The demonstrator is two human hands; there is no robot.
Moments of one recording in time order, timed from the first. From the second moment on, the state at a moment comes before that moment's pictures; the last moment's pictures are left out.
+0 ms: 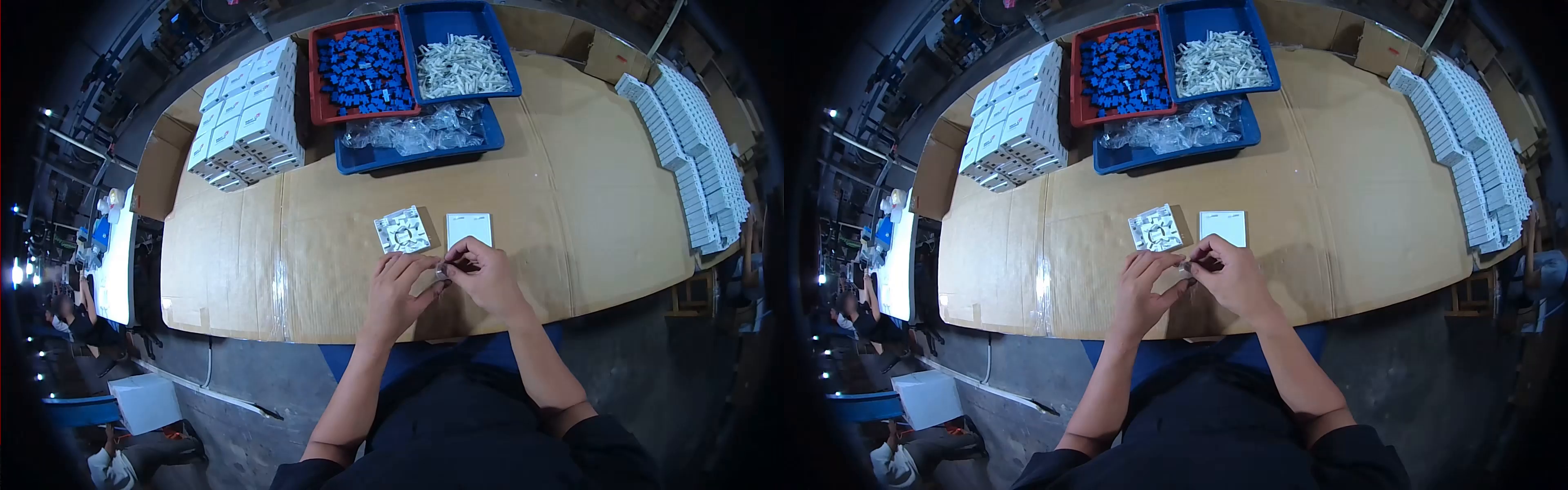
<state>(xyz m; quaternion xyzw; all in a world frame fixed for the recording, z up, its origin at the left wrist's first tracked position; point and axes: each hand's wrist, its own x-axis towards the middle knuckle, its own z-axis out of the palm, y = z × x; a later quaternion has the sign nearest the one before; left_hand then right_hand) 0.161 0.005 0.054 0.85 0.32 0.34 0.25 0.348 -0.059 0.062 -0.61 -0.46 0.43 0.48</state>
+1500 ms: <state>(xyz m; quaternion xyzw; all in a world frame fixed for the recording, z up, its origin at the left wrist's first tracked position) 0.145 0.012 -0.003 0.07 0.19 0.10 0.97 0.535 0.176 0.111 -0.71 -0.61 0.05 0.34</state>
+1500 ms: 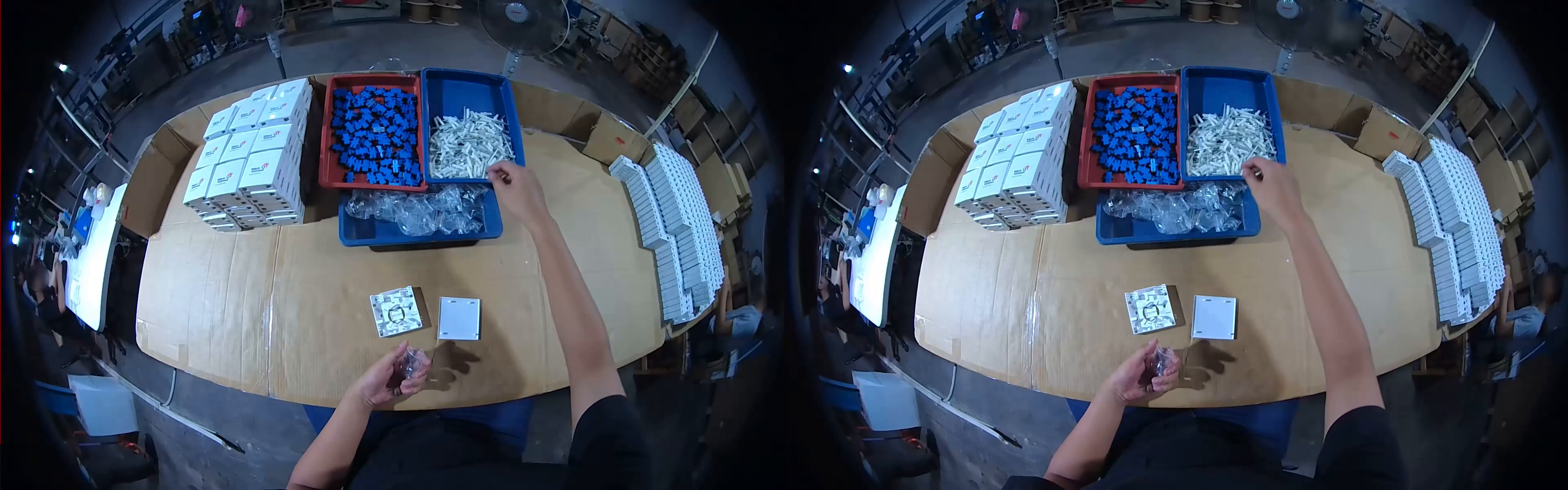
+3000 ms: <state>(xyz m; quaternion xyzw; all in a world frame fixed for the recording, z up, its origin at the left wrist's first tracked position) 0.166 0.039 0.036 0.28 0.17 0.26 0.91 0.386 0.023 0.115 -0.49 -0.64 0.43 0.41</state>
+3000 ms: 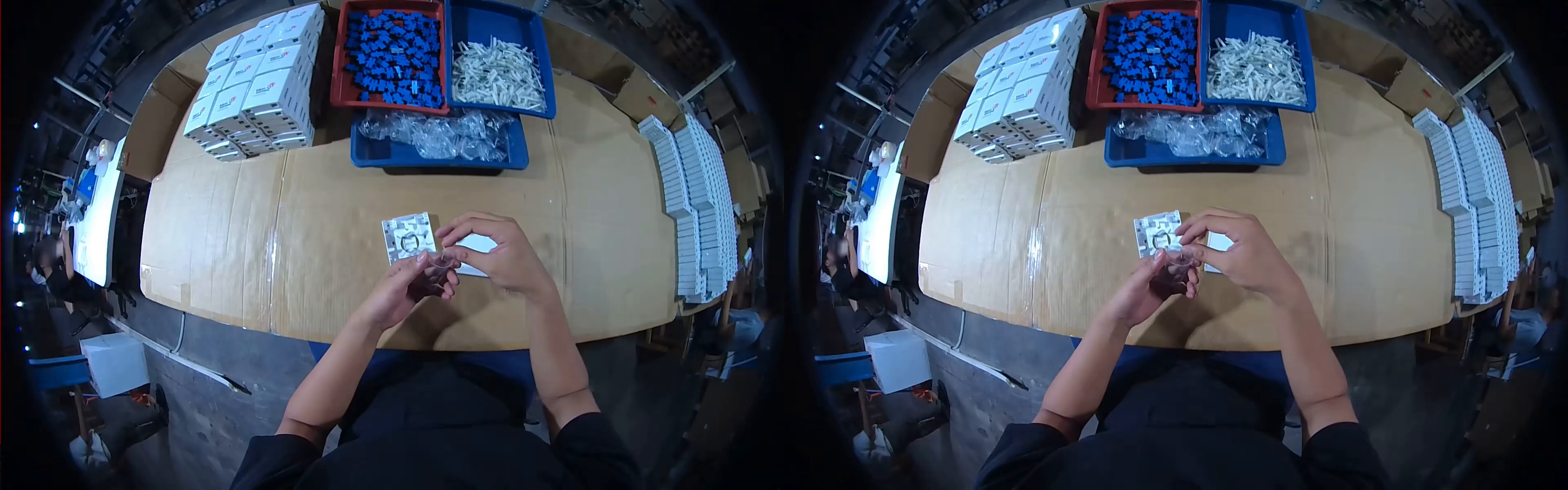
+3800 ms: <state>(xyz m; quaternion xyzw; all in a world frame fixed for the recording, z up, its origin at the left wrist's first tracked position) 0.163 -0.020 0.040 0.29 0.15 0.25 0.91 0.380 -0.024 0.139 -0.41 -0.66 0.60 0.22</state>
